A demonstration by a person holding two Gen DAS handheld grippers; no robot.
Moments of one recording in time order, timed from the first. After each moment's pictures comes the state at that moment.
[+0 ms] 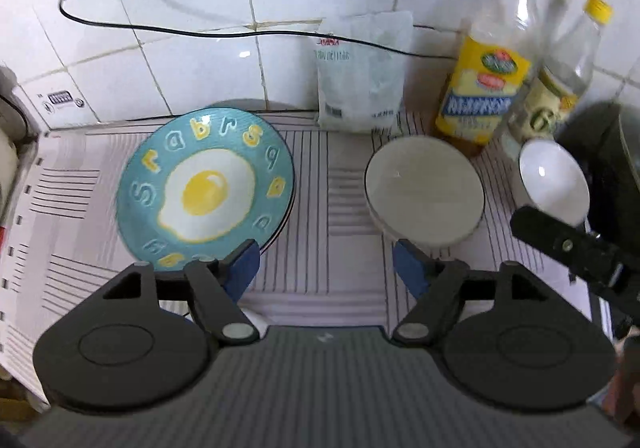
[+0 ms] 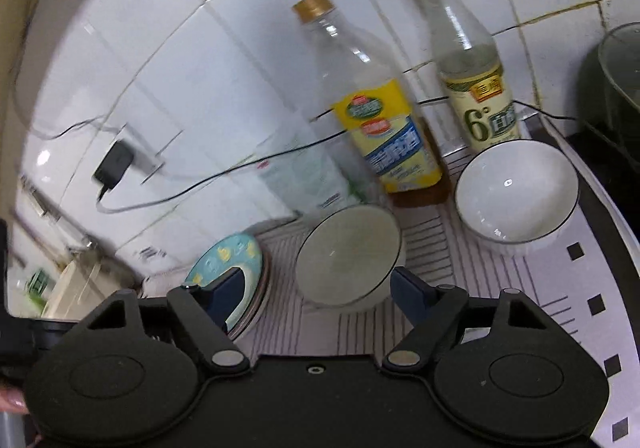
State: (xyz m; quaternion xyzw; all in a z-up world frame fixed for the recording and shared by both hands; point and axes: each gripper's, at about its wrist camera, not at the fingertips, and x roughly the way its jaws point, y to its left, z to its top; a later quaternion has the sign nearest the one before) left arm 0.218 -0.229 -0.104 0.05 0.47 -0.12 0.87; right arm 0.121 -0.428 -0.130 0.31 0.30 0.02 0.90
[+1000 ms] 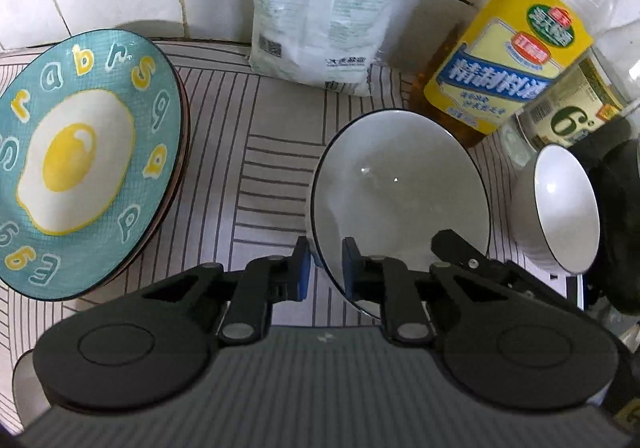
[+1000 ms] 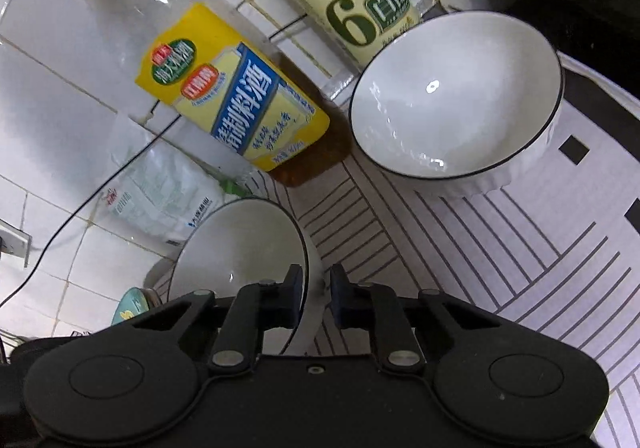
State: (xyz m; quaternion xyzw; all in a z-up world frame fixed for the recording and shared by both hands) left arm 0.291 -0.275 -0.185 -0.03 0.56 -0.16 0.81; right arm 0.184 -0.442 -0.225 0.43 0.34 -0.11 0.83
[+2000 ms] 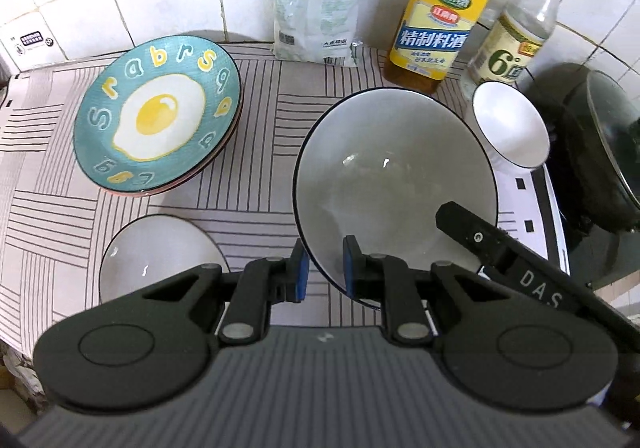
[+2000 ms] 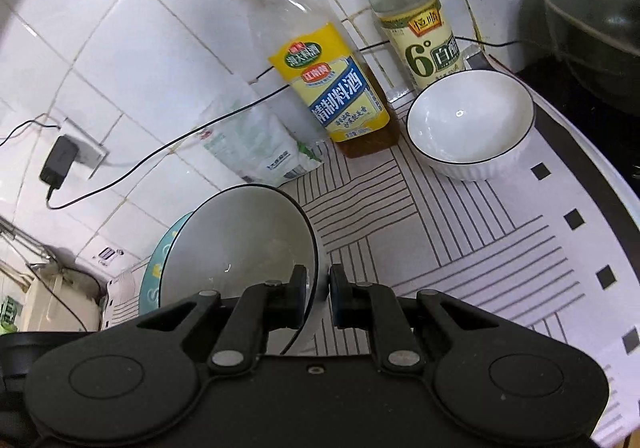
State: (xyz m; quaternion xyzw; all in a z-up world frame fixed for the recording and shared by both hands) left arm 0.182 -0.242 -0.105 0.02 0.54 -0.15 0.83; right arm 0.102 -0.402 -0.147 0.34 0.35 -0.04 0.87
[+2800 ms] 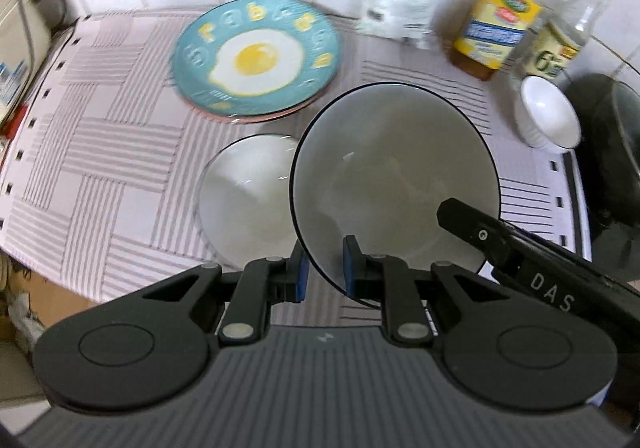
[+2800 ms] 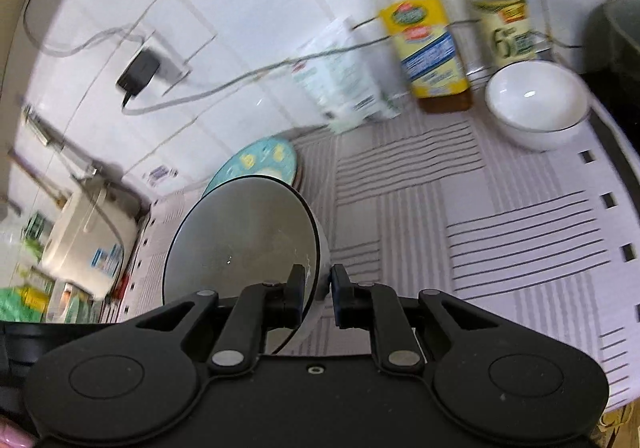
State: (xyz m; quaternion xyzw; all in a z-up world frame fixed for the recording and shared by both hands) left arm 0.134 -0.152 -0.099 -0.01 0.55 -0.08 0.83; right arm 0.081 -0.338 -0.126 0.28 0.39 0.06 0.87
